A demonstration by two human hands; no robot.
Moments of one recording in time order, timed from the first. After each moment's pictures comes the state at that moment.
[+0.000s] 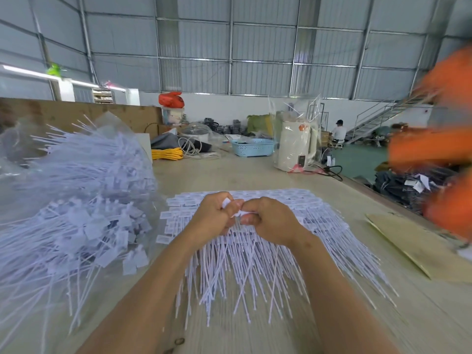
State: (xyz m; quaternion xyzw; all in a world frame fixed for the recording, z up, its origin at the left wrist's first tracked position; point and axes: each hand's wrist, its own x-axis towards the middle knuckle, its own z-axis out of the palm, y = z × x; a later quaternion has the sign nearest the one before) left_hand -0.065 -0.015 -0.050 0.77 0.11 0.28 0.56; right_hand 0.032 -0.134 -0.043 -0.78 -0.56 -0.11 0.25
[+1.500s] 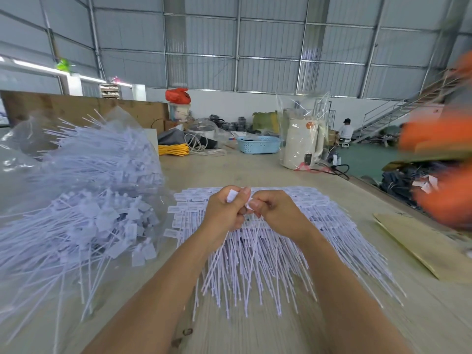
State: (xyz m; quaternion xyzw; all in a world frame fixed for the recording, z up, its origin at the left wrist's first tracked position) left_hand -0.065 -0.033 -0.050 0.64 0.14 0.31 0.68; right_hand 0.027 -0.133 -0.043 -0.71 -0.54 -0.02 0.46
